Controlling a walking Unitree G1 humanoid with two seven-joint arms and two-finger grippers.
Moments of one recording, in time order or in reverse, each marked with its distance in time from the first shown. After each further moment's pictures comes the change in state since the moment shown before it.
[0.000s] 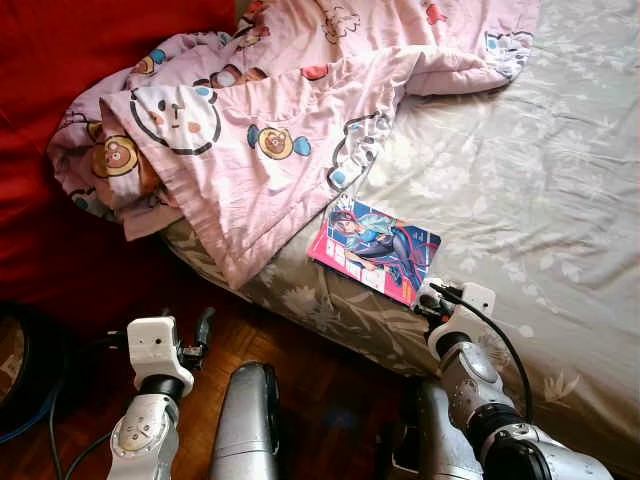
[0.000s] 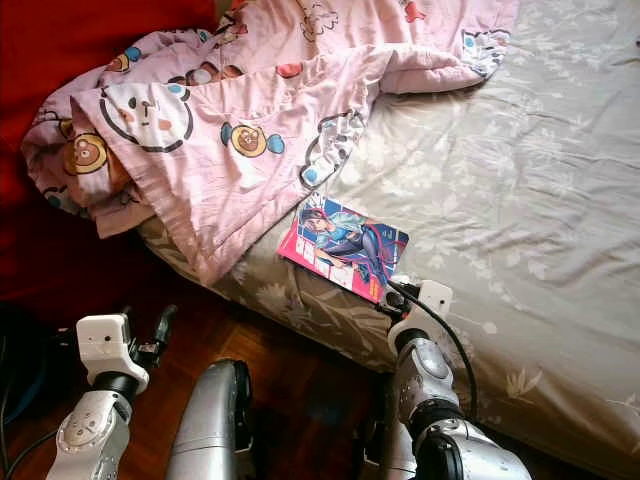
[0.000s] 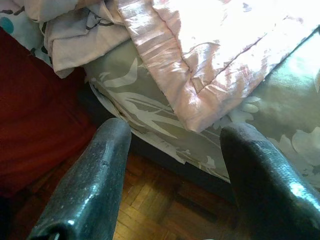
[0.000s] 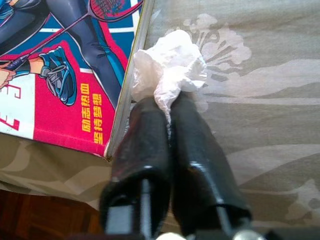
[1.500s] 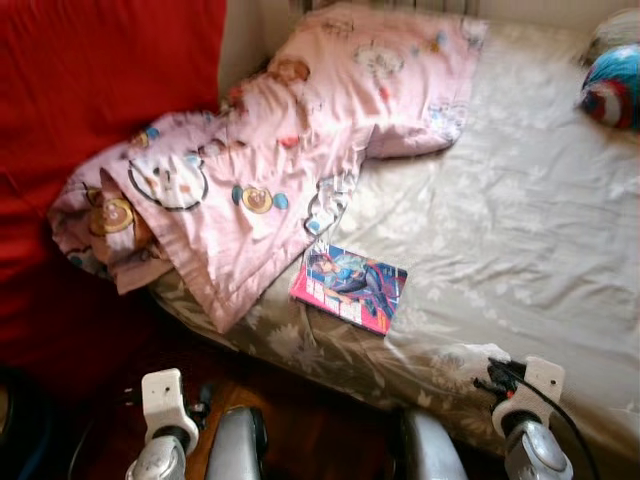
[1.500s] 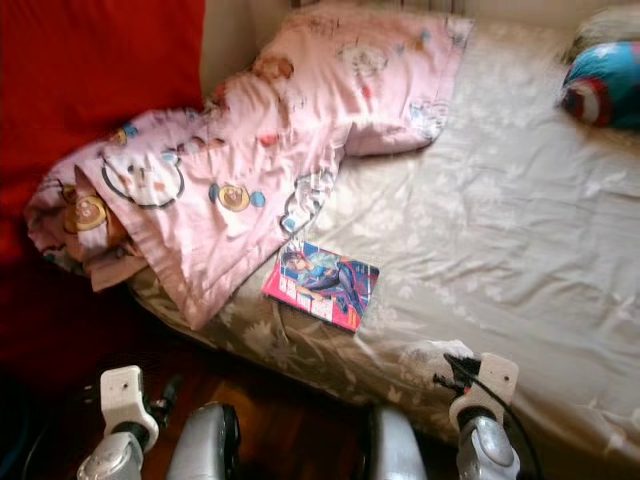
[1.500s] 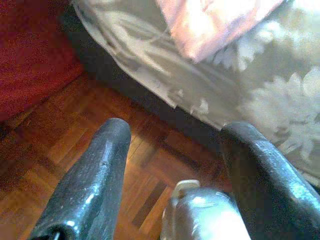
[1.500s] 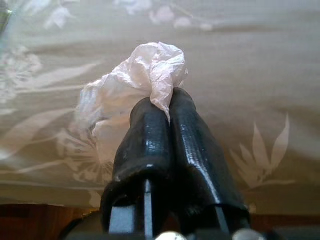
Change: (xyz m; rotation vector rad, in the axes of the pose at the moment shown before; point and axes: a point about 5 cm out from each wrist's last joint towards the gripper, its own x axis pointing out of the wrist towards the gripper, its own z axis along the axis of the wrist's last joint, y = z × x) left arm -0.016 0.007 -0.101 -0.096 0.464 0.107; right arm -0.063 -0.105 -0.045 -0.132 0.075 -0.241
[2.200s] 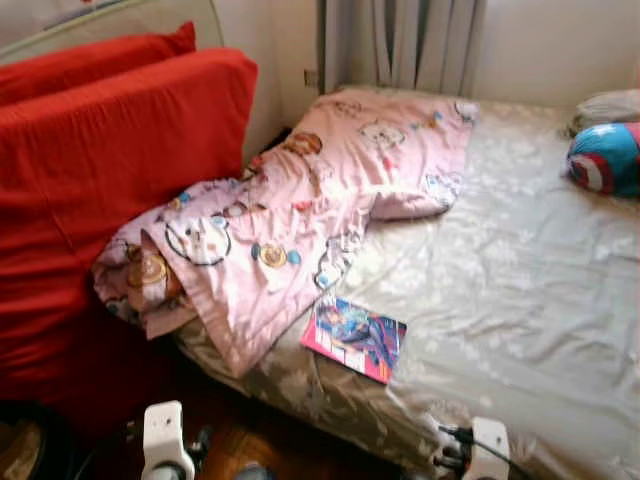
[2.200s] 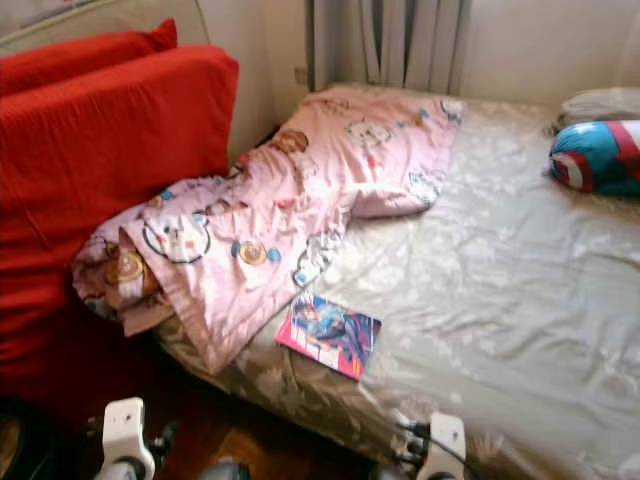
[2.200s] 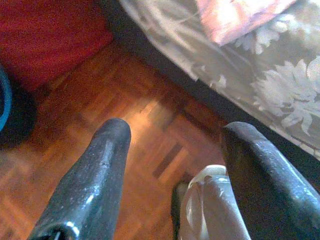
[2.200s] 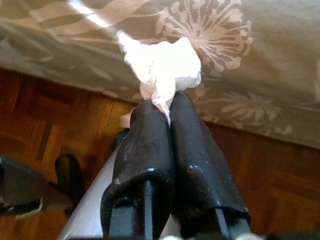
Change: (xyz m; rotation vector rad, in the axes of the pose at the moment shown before) left arm -0.020 0.019 -0.047 0.021 0.236 0.067; right arm -0.042 0.013 -0.091 -0.097 0.422 0.103
